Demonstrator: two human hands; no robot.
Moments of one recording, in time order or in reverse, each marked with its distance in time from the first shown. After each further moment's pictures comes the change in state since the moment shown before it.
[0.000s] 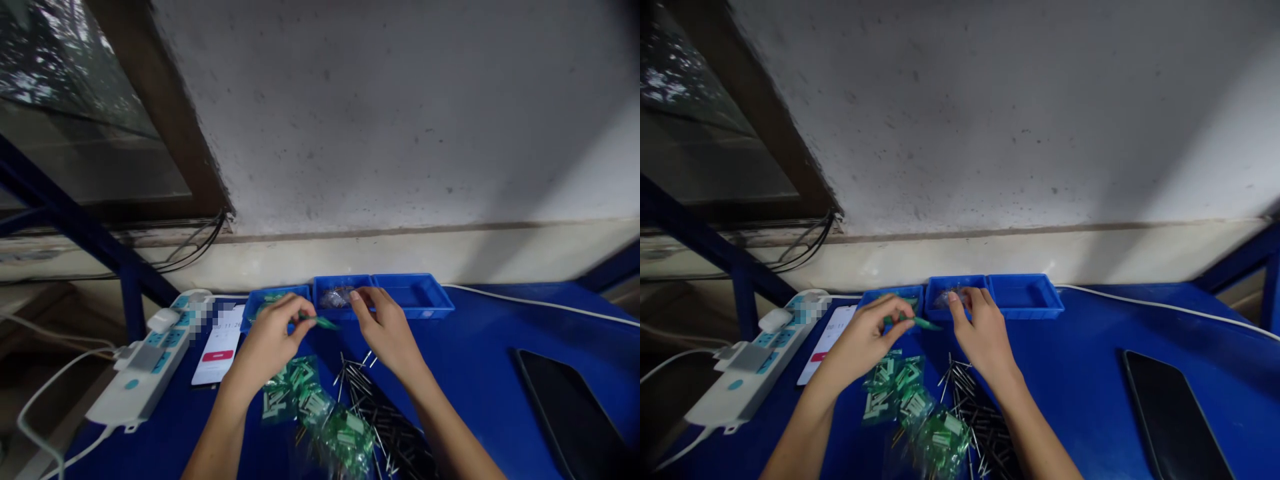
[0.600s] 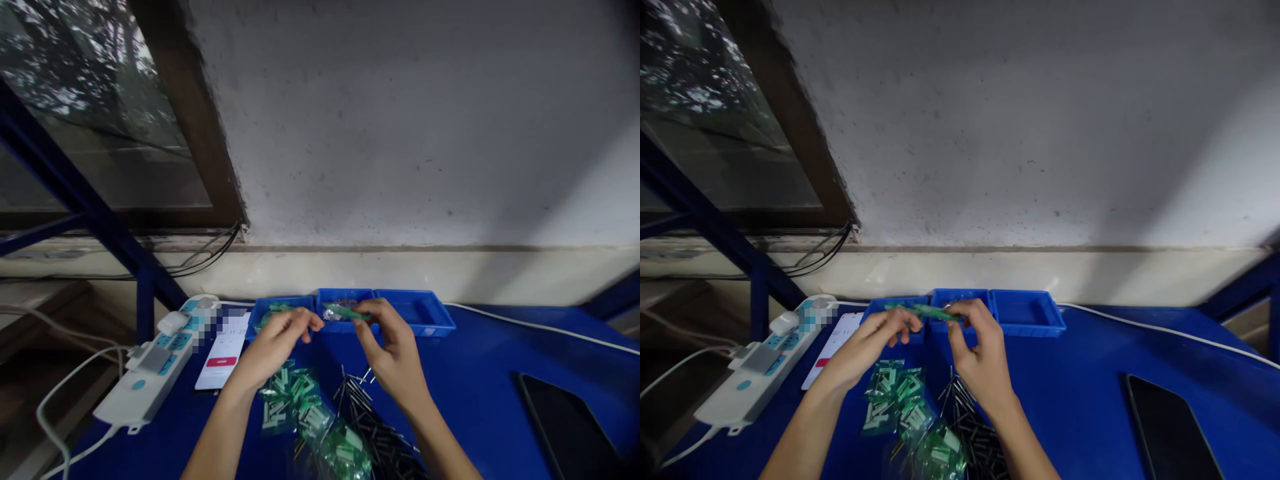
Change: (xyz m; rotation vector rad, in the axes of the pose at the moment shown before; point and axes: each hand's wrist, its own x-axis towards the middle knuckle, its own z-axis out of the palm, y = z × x) left_hand -0.003 0.004 -0.005 -0.473 -0.041 -0.191; right_hand -0.015 -0.026 -0.008 0.280 0.050 -0.300
